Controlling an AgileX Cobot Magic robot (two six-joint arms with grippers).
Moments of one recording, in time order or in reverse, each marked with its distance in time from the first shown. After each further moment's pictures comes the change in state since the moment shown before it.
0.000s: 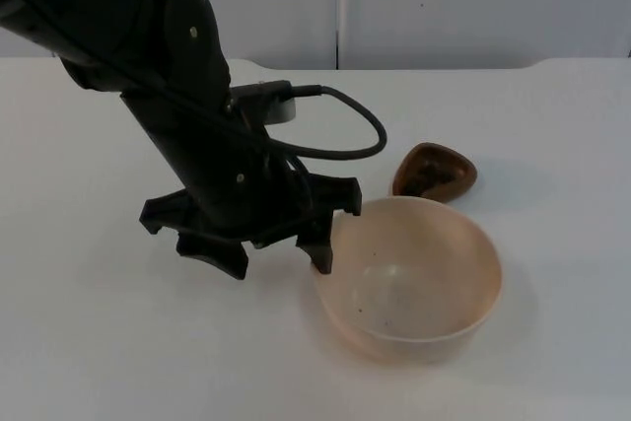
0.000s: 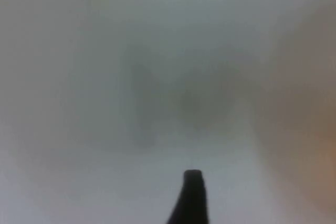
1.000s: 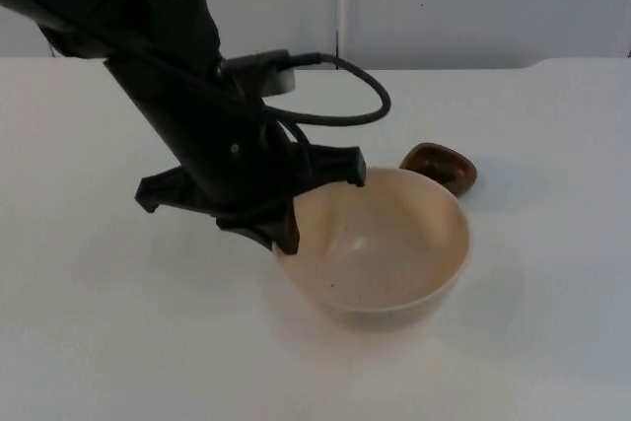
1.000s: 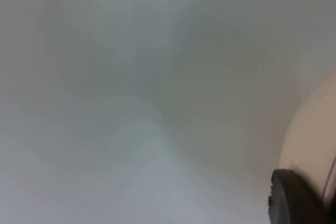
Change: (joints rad) right arm 0.000 0.000 0.000 0.000 0.000 0.000; left arm 0.004 -0.088 0.002 -0.017 0.053 0.019
